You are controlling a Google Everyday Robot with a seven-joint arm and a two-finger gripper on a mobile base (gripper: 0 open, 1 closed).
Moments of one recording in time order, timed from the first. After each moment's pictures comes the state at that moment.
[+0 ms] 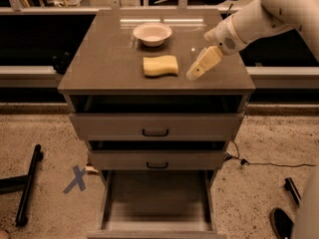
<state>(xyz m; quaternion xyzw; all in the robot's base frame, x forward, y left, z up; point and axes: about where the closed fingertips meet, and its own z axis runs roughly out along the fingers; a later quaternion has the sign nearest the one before) 0.686 -0.117 0.883 -0.53 0.76 0.17 0.34</state>
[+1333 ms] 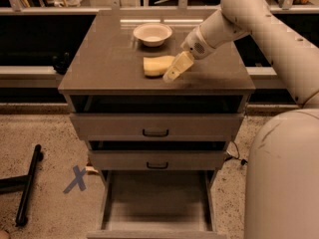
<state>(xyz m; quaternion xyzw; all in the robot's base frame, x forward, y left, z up) 0.727 -0.053 0.835 -0.53 0.76 0.21 0.30</state>
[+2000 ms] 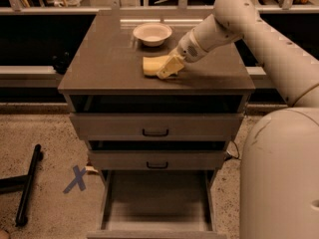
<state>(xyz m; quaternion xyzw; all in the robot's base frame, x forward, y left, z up) 0.728 -0.030 0.821 -0.53 0.76 0.24 0.30</state>
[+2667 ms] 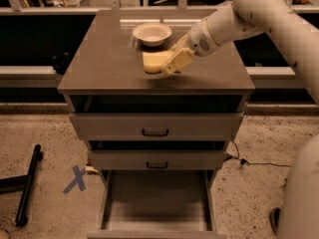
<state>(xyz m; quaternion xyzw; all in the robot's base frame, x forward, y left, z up) 0.694 -0.041 0.876 -0.55 0.72 0.23 0.35</state>
